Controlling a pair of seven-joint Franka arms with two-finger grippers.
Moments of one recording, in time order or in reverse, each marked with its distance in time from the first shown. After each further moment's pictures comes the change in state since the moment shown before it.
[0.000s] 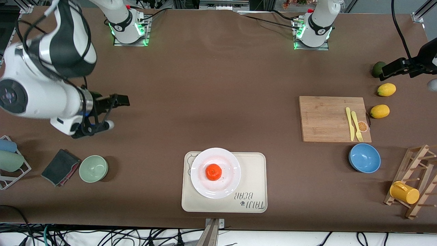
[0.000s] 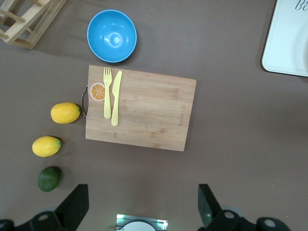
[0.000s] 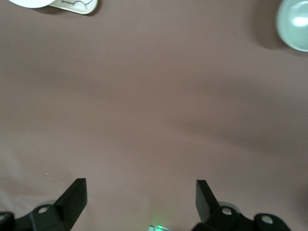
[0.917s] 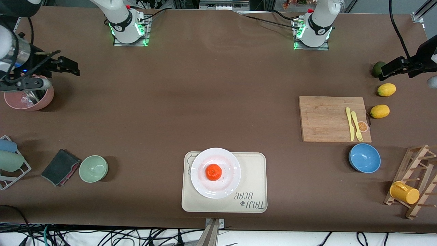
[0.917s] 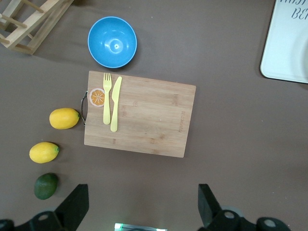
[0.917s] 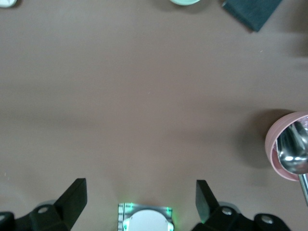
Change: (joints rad) left arm 0.002 -0.056 0.002 -0.090 0.000 0.076 0.000; right arm -0.077 -0.329 -0.094 -0.269 -0.148 0.024 0.002
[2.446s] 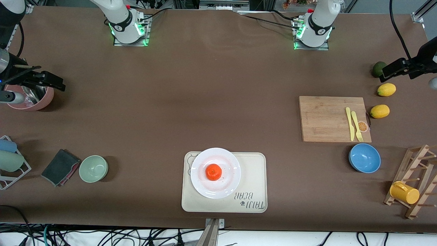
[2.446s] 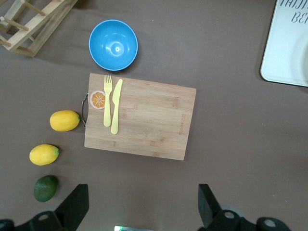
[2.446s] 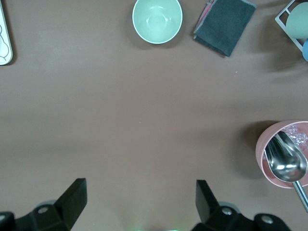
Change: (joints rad) left arm 0.003 0.003 0.001 0.000 0.000 0.012 0.000; right arm 0.003 0.101 -0.030 0.152 0.001 0.011 0.092
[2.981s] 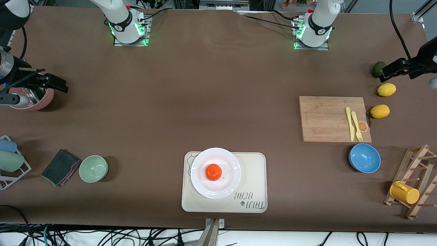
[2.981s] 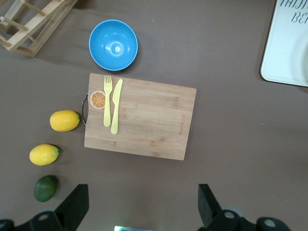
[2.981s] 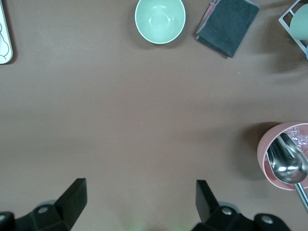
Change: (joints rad) left arm 0.000 0.000 0.000 0.000 0.000 0.000 0.000; right arm 0.007 0.014 0.003 0.008 0.000 0.001 0.002
